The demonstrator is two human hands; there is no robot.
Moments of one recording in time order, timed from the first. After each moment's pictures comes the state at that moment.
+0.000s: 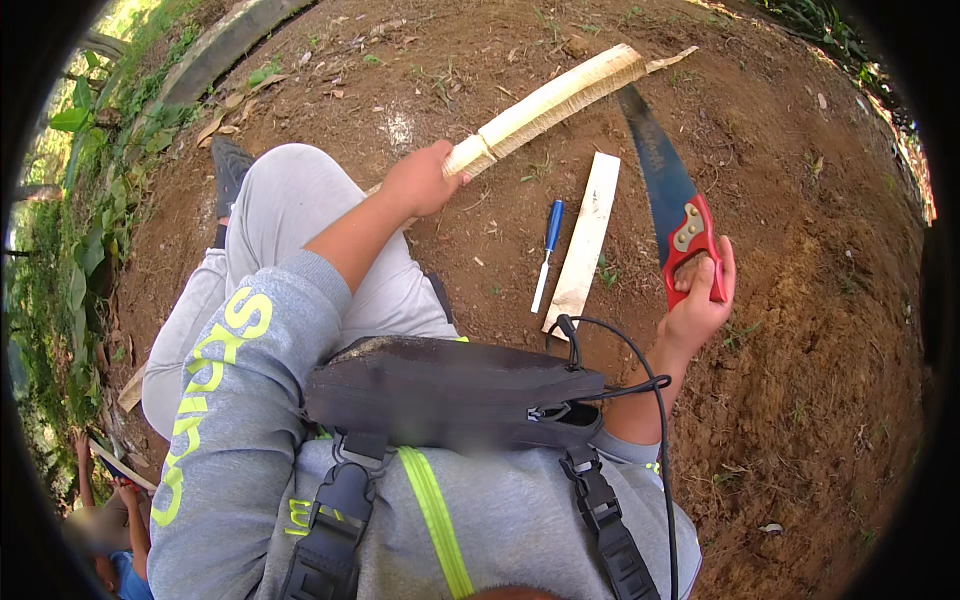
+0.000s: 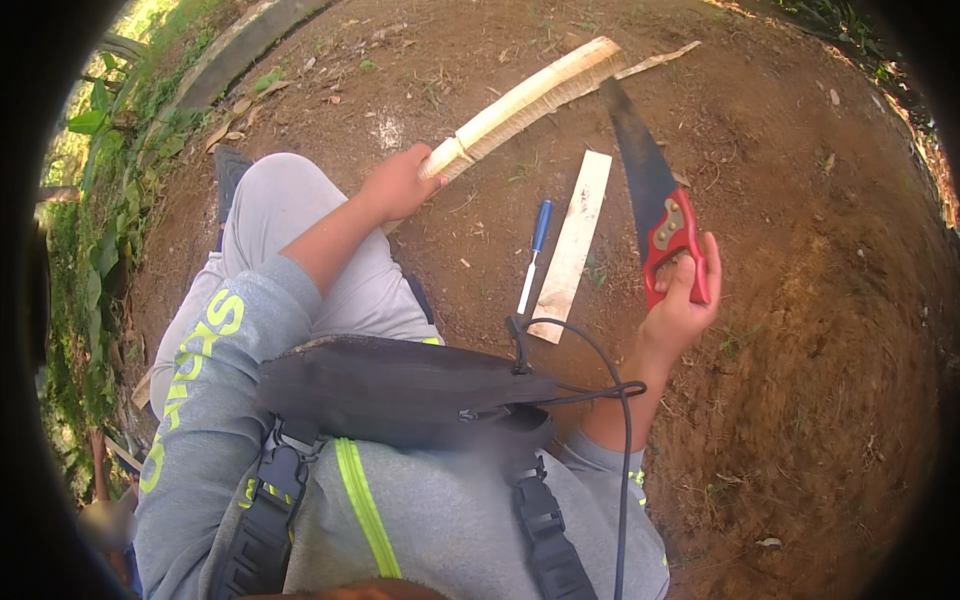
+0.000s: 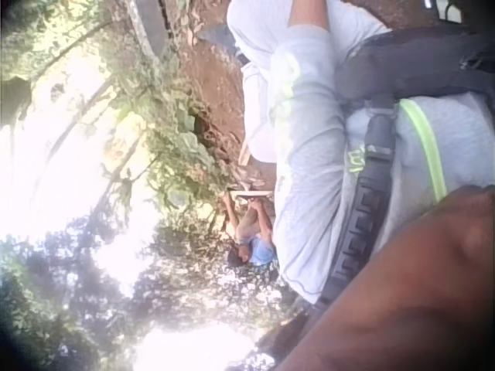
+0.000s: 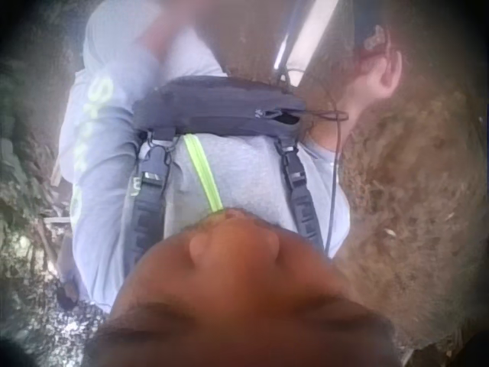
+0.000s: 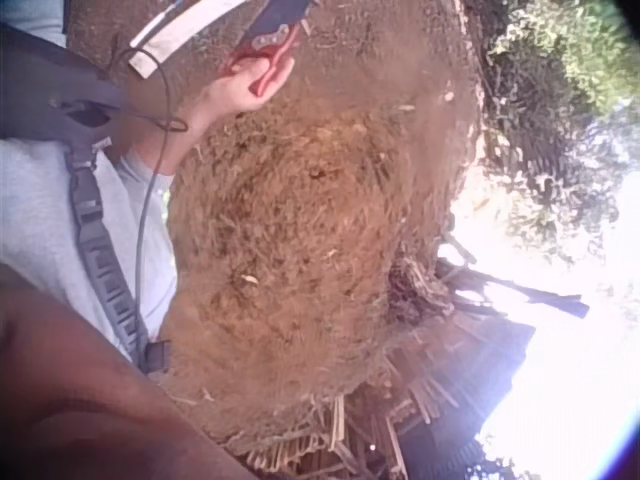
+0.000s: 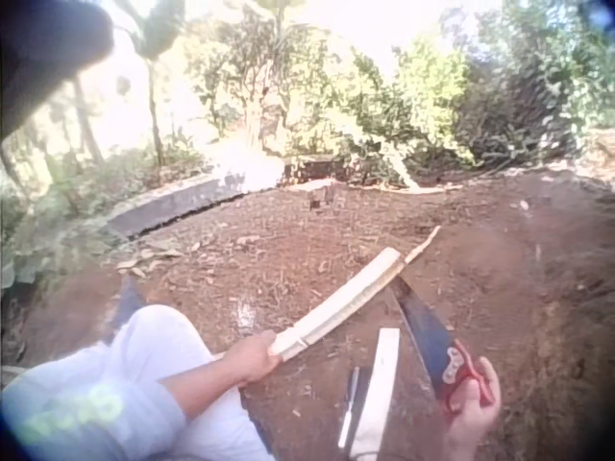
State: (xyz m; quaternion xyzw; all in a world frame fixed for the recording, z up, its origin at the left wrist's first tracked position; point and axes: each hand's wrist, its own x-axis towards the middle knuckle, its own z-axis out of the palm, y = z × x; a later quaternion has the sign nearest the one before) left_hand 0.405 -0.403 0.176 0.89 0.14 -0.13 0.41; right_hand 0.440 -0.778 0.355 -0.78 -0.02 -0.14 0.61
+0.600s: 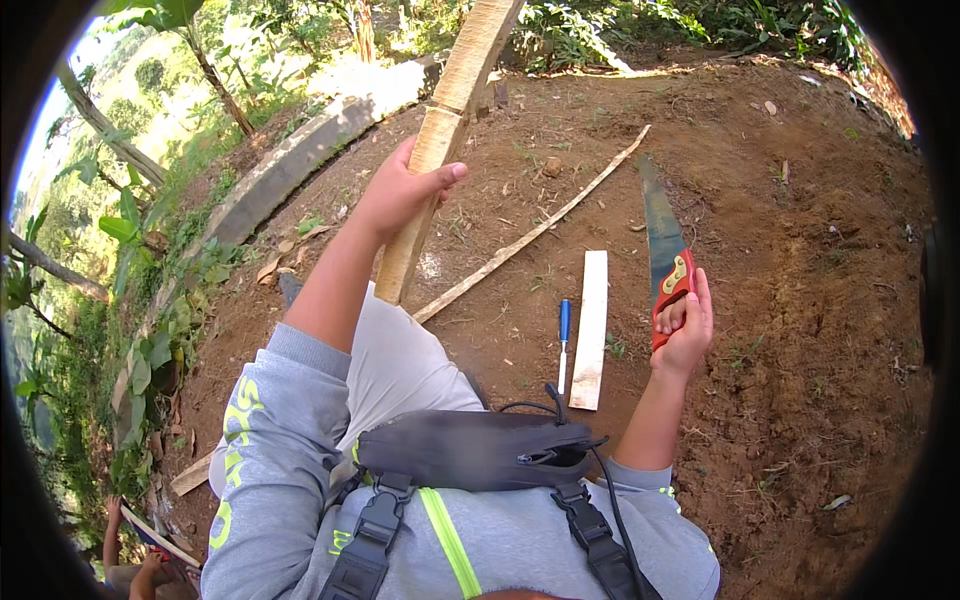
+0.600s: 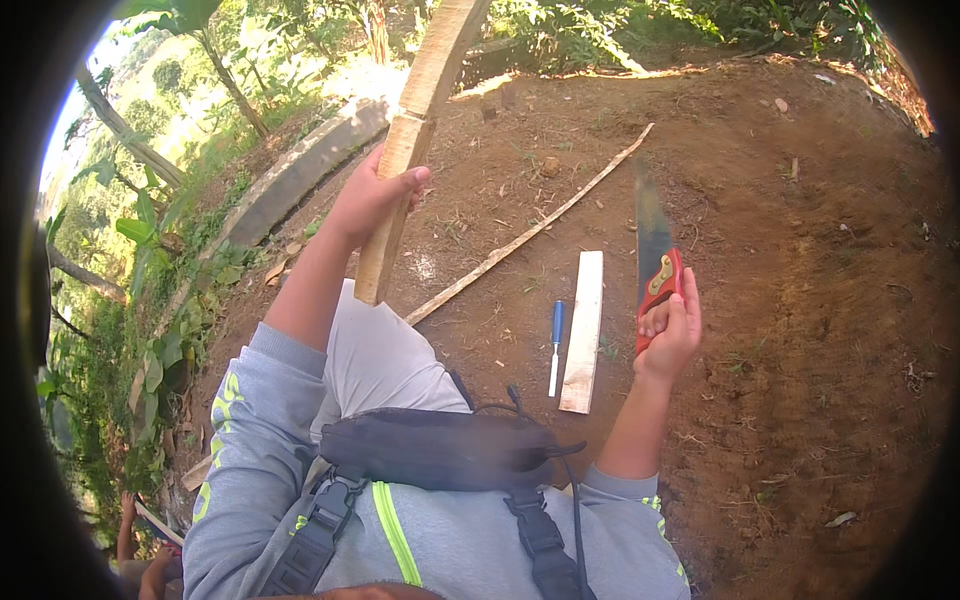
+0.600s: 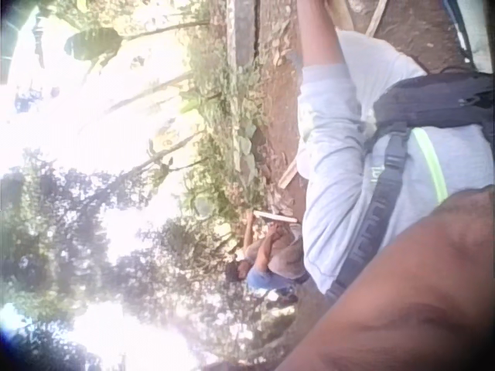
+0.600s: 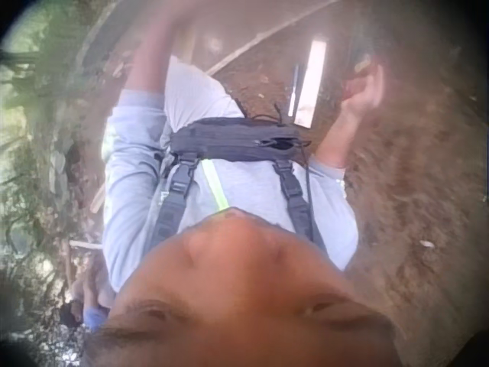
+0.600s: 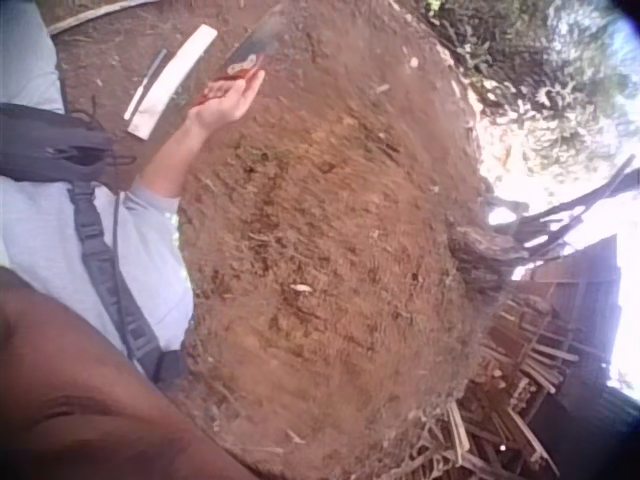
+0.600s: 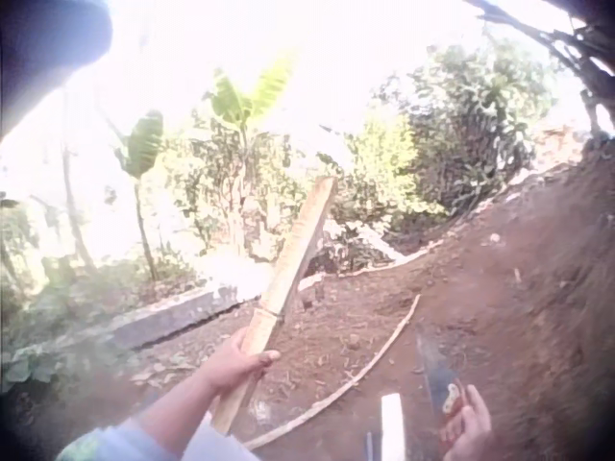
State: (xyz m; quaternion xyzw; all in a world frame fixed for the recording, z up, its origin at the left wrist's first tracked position) left_hand 0.423 -0.327 0.419 0.73 0.08 0.08 0.68; right_hand 0.437 -0.758 0.378 -0.58 0.00 -0.14 0.80
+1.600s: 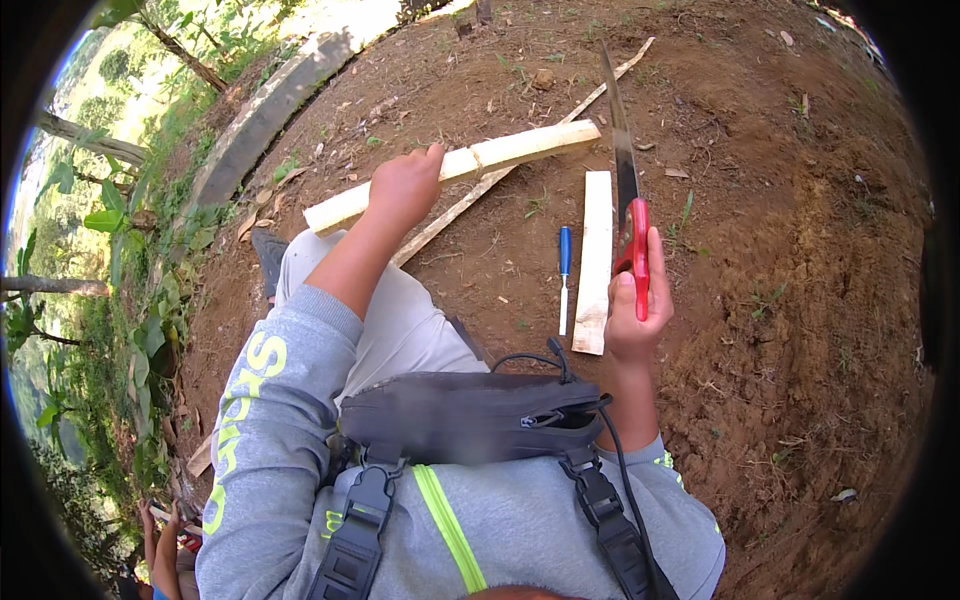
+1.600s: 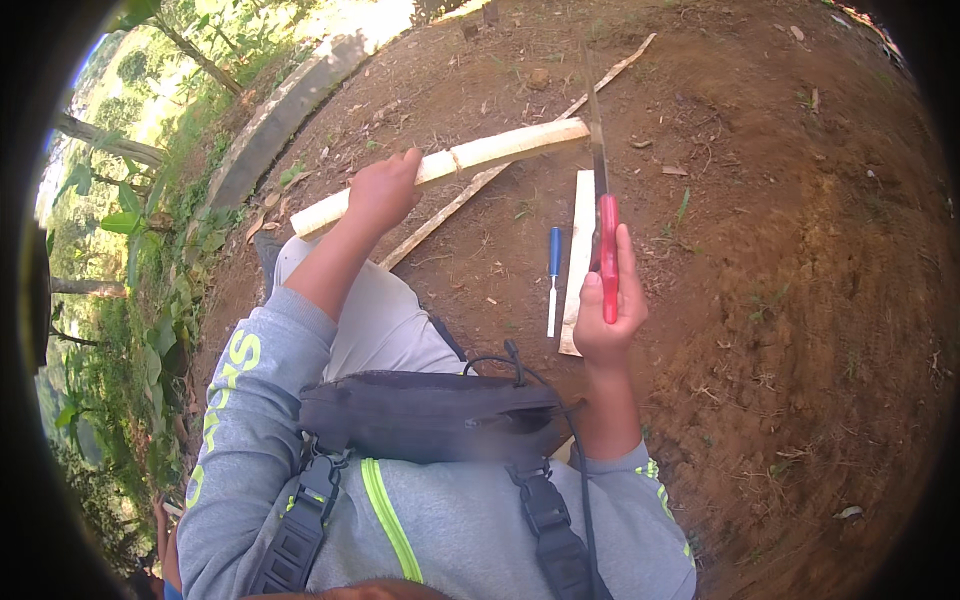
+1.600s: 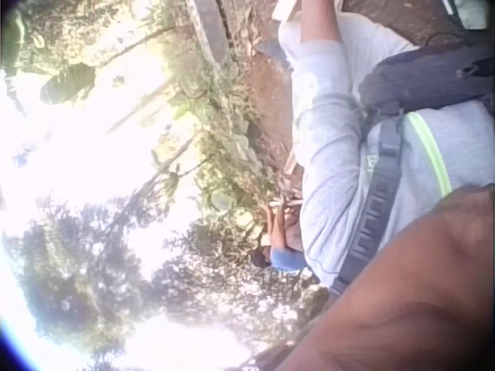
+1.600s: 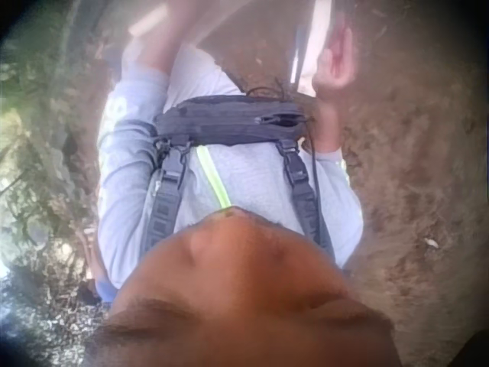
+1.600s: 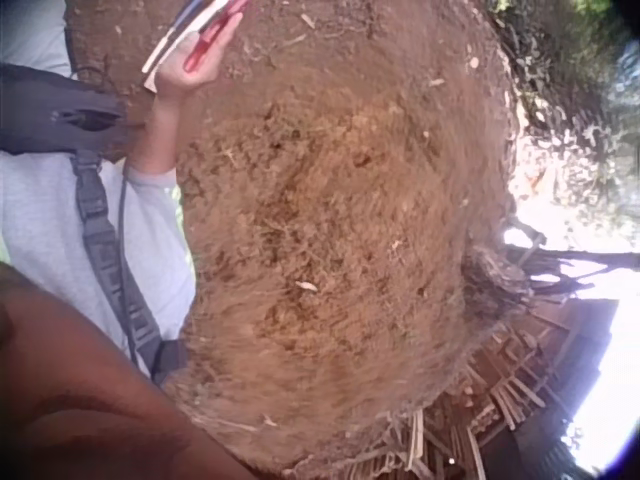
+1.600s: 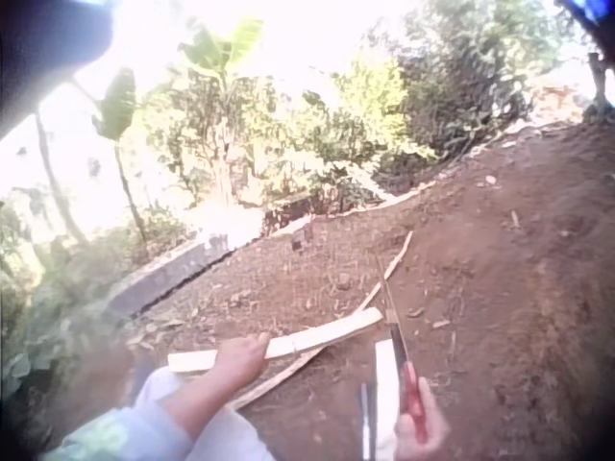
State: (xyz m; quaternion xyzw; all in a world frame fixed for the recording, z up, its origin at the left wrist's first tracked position) left_hand 0.446 -0.372 0.261 1.00 0.02 -0.02 0.06; right_hand 0.381 -0.731 0.314 -0.75 -0.12 -0.09 0.65
